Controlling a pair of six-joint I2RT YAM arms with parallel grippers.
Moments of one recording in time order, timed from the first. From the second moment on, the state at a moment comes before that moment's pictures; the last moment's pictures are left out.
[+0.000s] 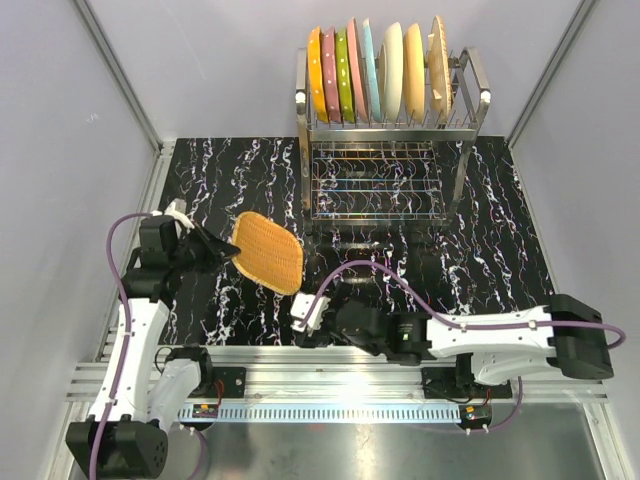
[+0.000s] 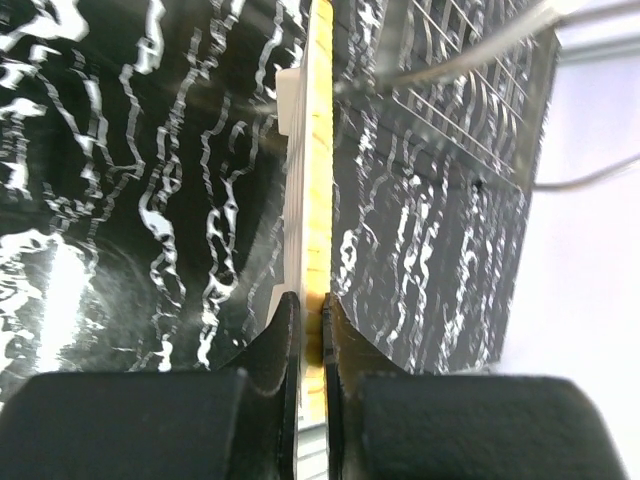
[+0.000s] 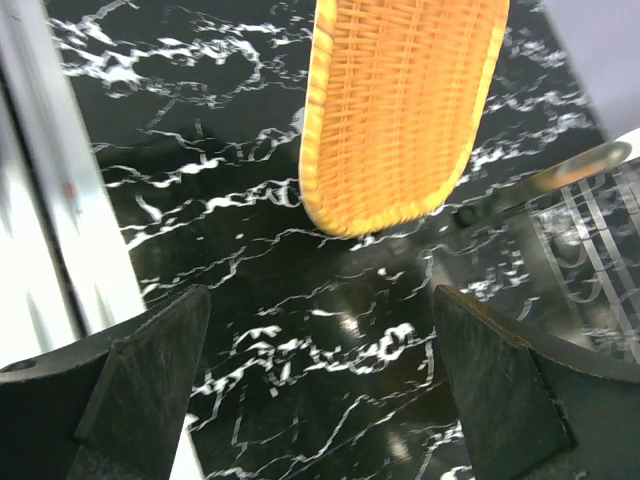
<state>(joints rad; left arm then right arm) 0.02 0.82 0.78 -0.61 0.42 -0.73 1.41 1.21 0.72 0.12 0.41 -0.29</state>
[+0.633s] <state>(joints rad) -0.06 0.78 0.84 -0.66 0.56 -0.79 1.41 1.50 0.70 0.48 0.59 -0.62</state>
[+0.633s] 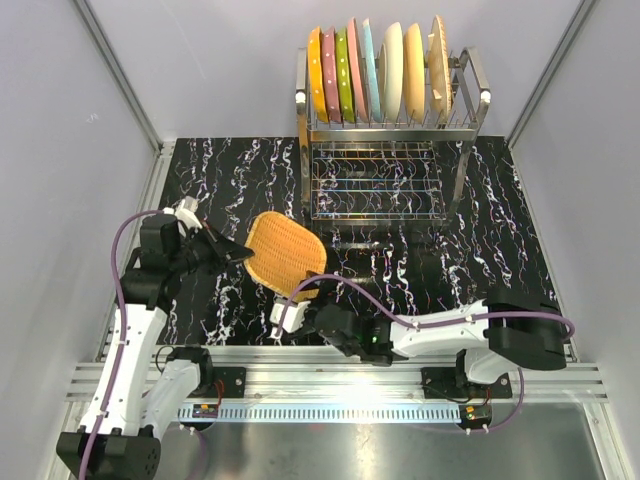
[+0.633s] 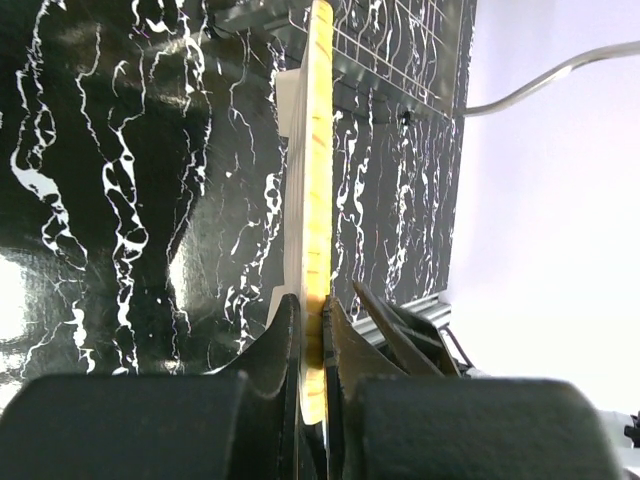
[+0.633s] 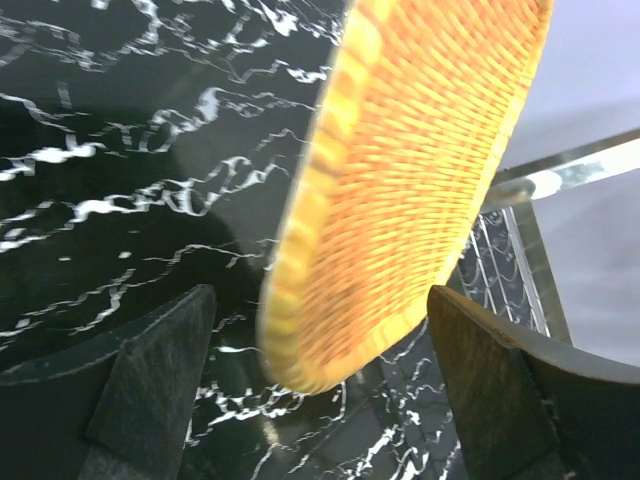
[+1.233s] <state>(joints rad) -0.08 0.81 0.84 -0.58 0.60 -0.90 1.36 1.44 0.75 0.34 0.61 -0.59</state>
